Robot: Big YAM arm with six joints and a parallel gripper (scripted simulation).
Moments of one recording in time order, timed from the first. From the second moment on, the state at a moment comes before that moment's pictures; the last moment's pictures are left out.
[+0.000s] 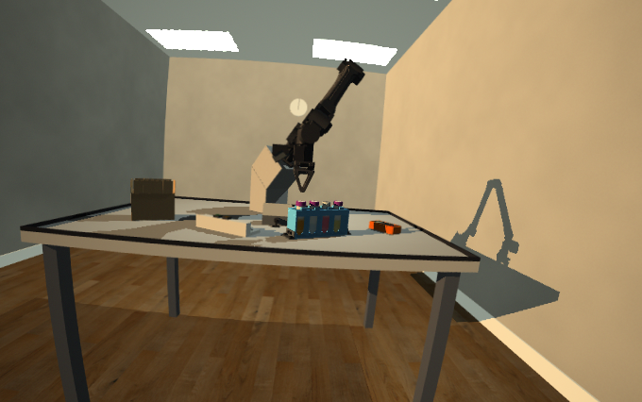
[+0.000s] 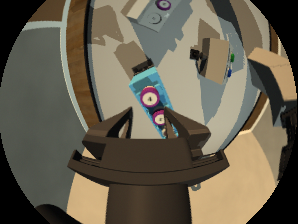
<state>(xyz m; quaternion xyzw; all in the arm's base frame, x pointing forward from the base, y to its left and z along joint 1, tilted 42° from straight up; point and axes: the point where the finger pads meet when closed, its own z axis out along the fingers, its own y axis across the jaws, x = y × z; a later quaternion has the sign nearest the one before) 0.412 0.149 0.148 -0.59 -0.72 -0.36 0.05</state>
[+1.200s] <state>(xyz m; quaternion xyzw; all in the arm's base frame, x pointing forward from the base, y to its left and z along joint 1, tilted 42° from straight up) 0.424 0.172 0.117 -0.60 -0.72 -0.35 0.06</state>
